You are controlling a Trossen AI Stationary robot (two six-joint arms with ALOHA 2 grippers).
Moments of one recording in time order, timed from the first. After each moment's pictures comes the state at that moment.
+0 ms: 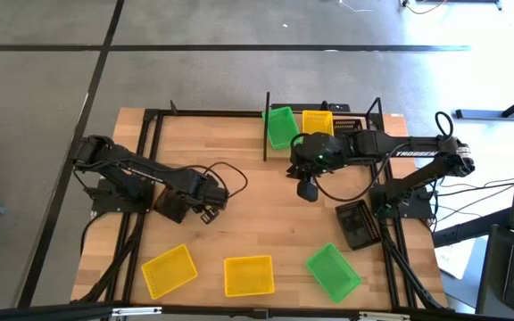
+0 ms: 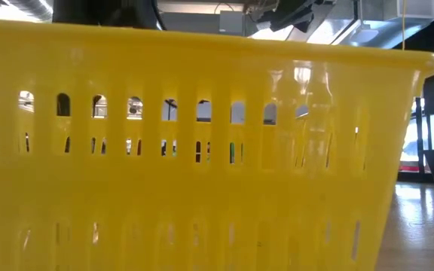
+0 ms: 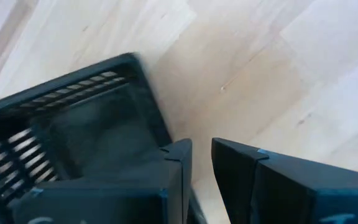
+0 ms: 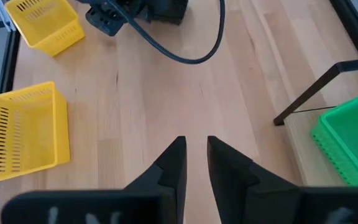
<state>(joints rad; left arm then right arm) -0.17 1.54 0.98 -0.99 -0.14 -0.98 0.01 1.40 1.40 -0.82 0.02 0.17</state>
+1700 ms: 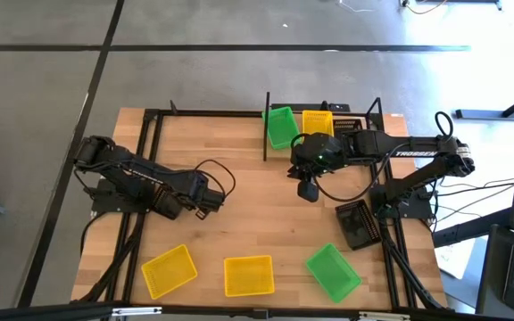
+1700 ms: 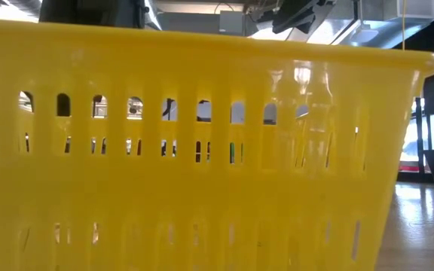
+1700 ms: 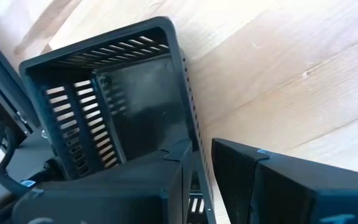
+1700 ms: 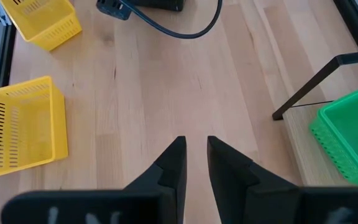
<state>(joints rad) -0.19 1.55 0.97 -1.19 -0.19 -1.20 0.01 1.40 1.40 -0.84 0.02 0.17</state>
